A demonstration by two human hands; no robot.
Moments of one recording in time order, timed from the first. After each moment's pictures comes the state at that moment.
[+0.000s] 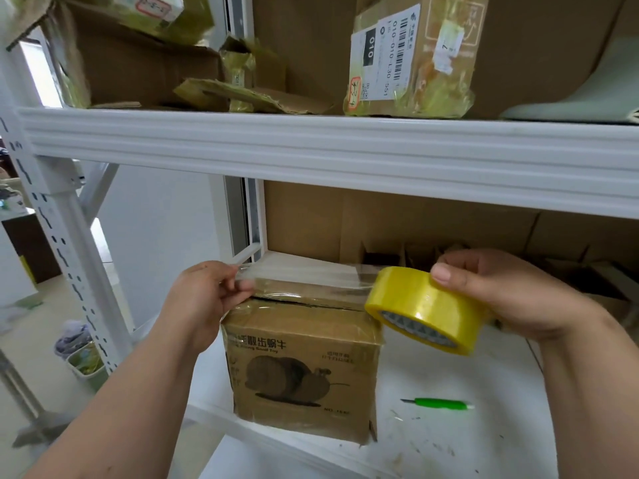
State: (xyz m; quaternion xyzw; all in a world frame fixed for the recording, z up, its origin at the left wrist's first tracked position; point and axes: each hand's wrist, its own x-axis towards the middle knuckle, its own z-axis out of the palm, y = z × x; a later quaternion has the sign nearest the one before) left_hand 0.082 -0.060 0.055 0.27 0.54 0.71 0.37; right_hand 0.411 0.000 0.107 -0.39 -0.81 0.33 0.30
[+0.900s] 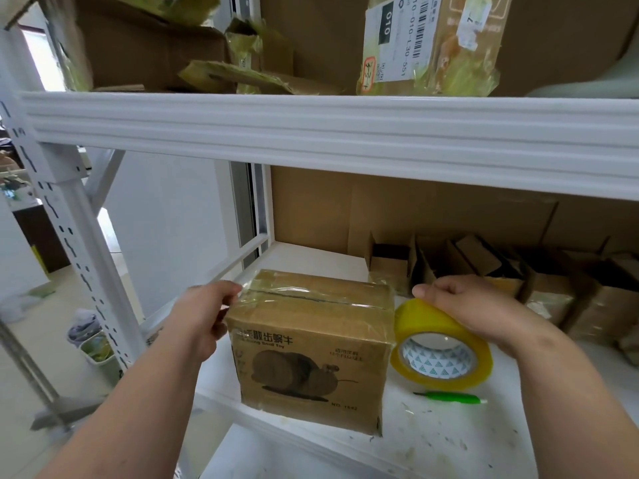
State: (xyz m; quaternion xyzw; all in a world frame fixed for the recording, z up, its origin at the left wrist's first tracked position) left_hand 0.063 -0.062 0.023 0.20 0.67 0.62 0.36; right_hand 0.381 0.010 0.069 -0.57 -0.74 0.30 0.18
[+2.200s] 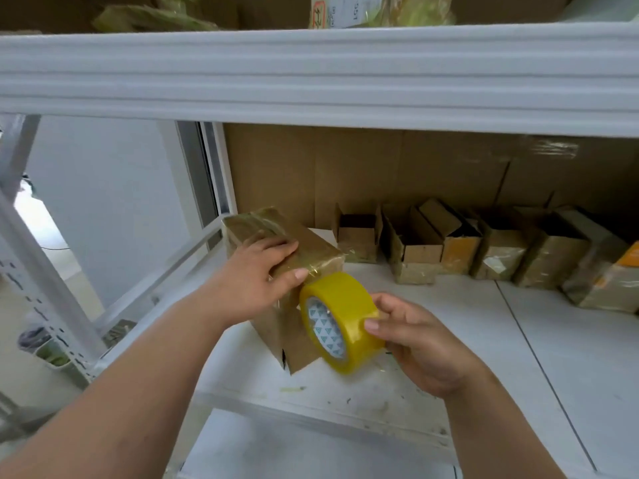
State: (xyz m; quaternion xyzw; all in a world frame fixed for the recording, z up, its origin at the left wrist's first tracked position) left_hand 0.113 -0.025 0.025 0.74 0.63 0.21 0.08; right_hand 0.370 -0.033 -0.022 -0.33 -0.58 0.64 0.37
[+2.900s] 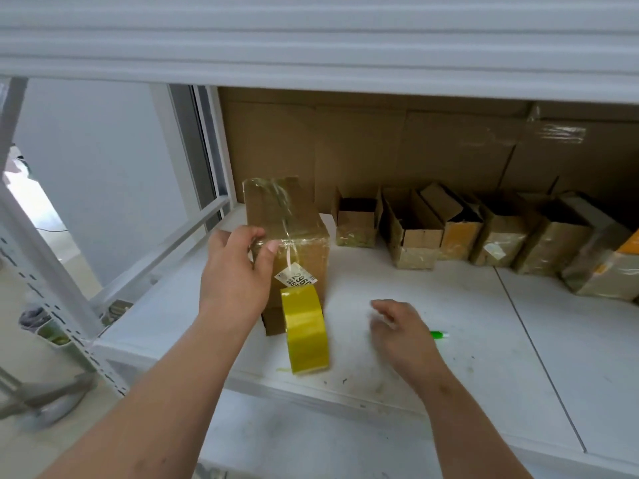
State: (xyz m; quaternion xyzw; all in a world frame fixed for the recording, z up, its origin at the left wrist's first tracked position) left_hand 0.143 -0.049 -0.001 0.51 0.73 0.45 0.04; right_hand 0.368 -0.022 -0.081 -0.61 -0.63 0.36 0.32
